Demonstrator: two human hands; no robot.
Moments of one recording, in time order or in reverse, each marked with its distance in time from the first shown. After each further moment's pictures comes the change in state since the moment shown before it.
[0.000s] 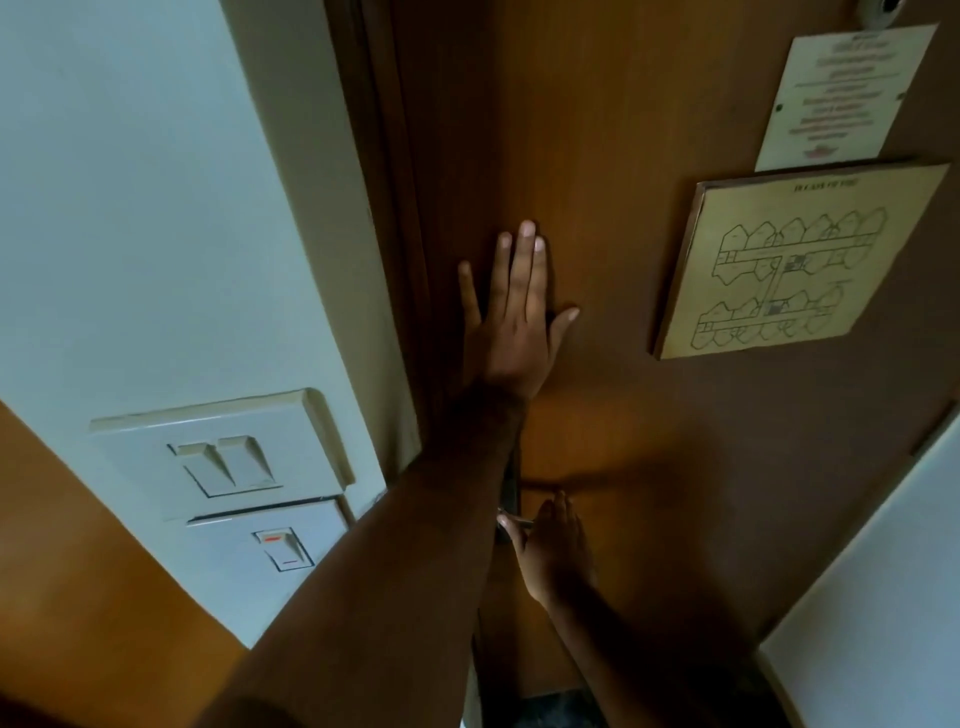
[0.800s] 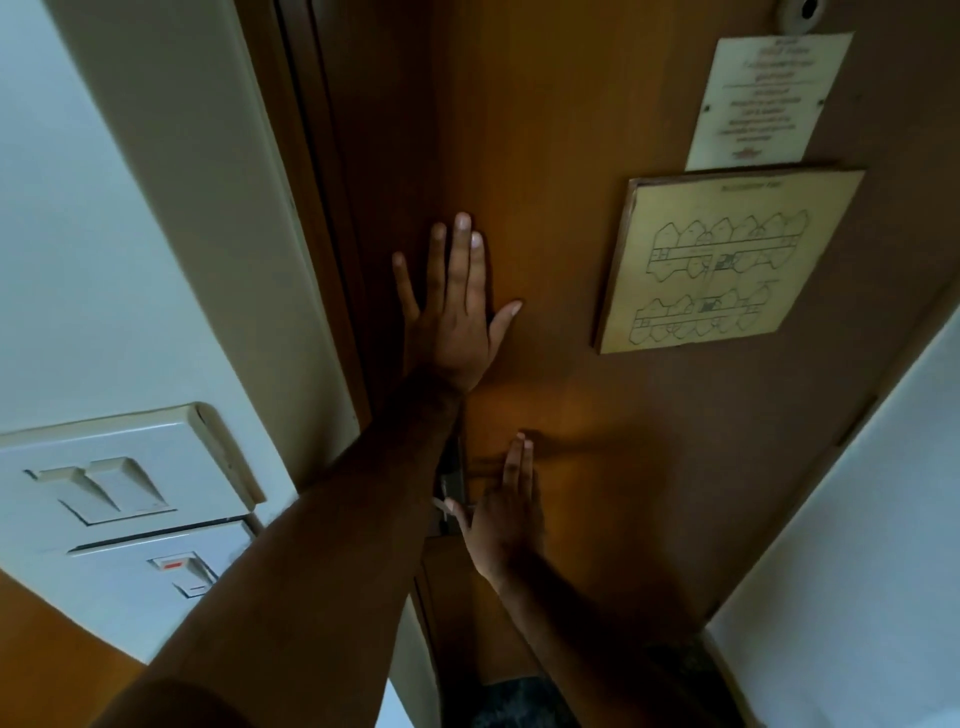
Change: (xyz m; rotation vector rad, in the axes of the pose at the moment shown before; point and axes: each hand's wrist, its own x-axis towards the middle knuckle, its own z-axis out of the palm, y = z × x) left_hand 0.005 -0.003 0.029 0.094 0.029 0.002; right_hand 0.005 -0.016 -0.045 -0.229 0.208 -0.159
